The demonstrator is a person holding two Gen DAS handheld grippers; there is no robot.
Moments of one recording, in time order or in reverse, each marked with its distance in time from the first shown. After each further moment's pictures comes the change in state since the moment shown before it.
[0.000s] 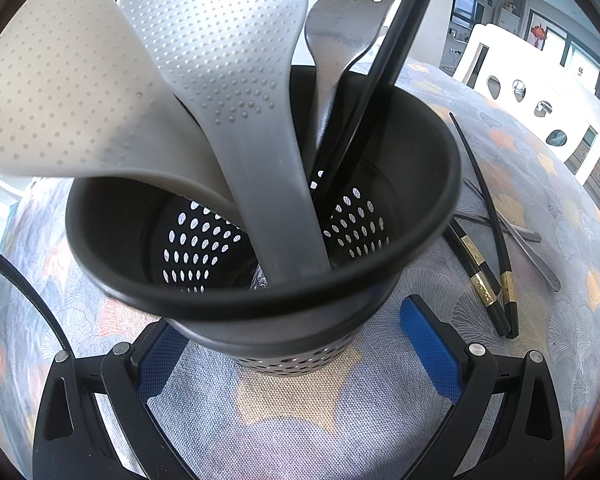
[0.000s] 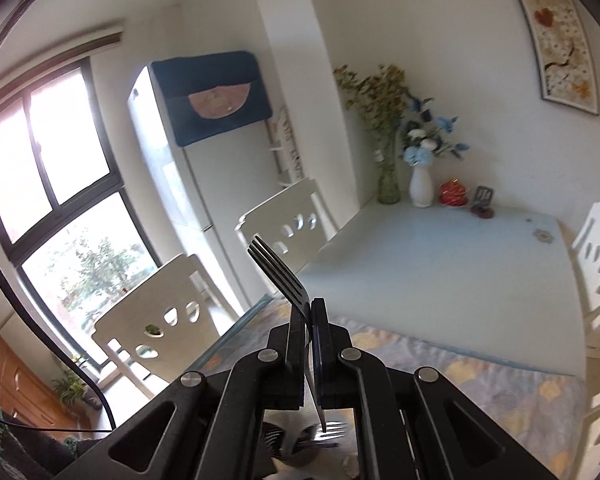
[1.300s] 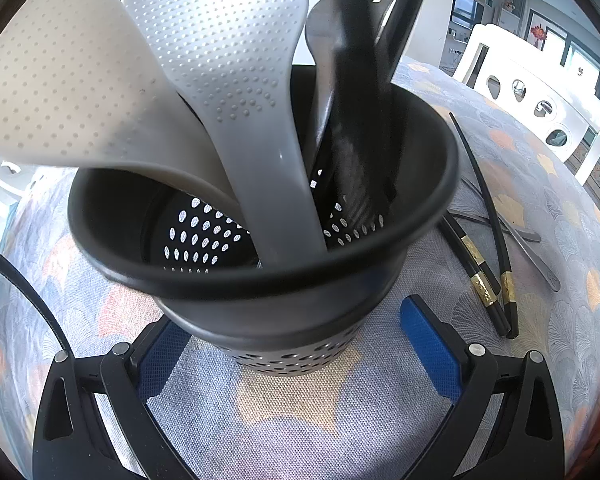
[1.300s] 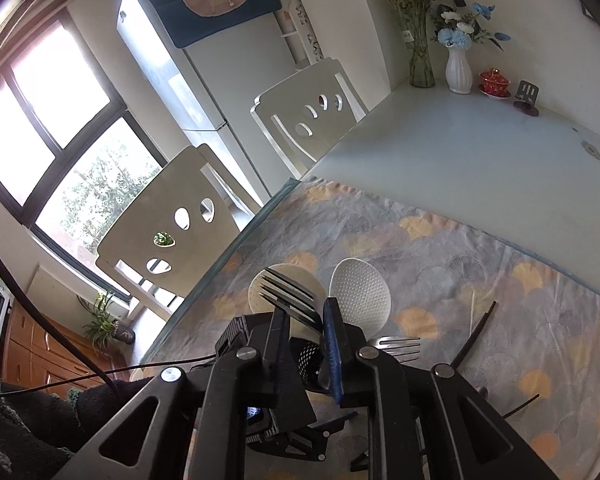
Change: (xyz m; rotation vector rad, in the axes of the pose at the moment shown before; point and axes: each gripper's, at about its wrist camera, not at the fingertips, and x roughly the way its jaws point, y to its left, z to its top) left arm 0.002 -0.002 0.001 0.001 0.000 0.002; right arm 0.084 -0.001 -0.063 0.062 0.350 0.094
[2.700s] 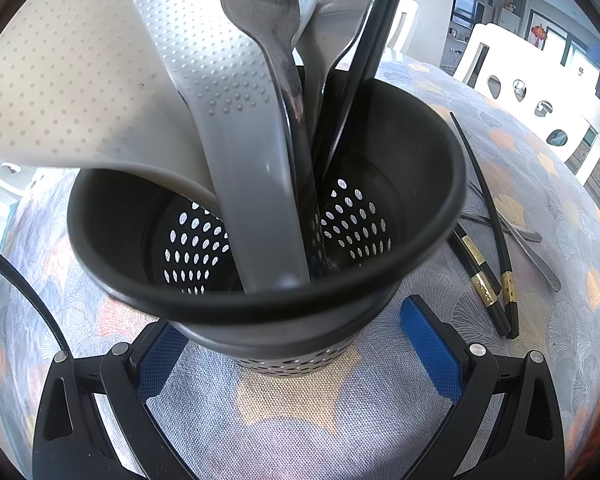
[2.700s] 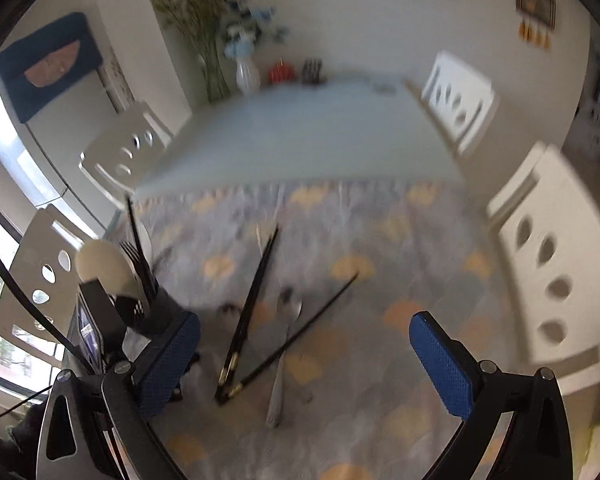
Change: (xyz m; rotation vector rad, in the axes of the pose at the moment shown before) left arm 0.001 0.000 0.002 0.001 0.000 0.001; right arm -0.093 -0.086 -0.126 0.443 -0.031 -0.499
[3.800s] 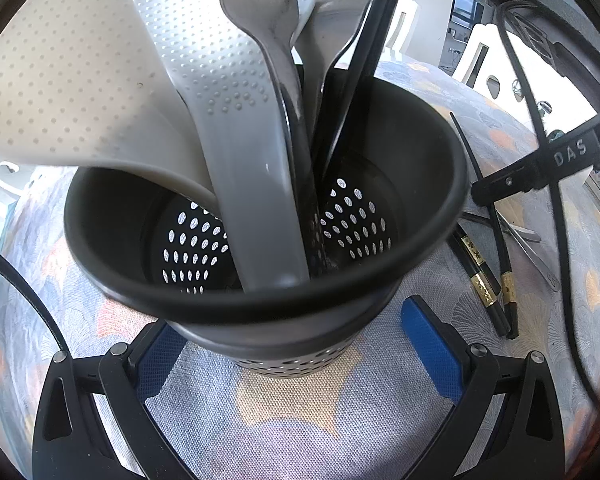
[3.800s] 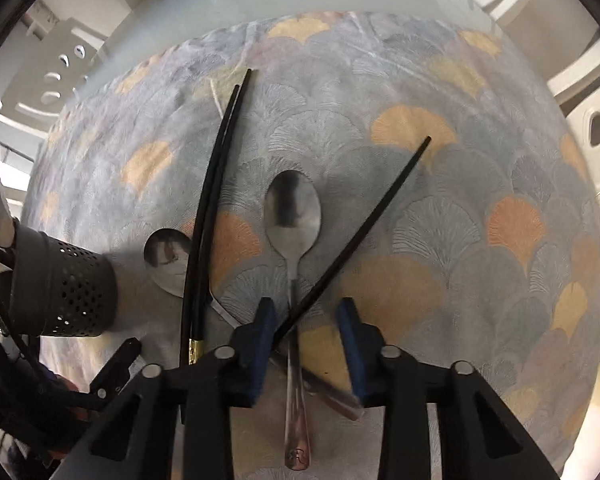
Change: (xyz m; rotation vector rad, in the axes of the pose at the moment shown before) left arm 0.001 0.000 0.001 -0.001 0.001 0.000; right arm 0.159 0.009 -0.018 0.098 0.342 -0.037
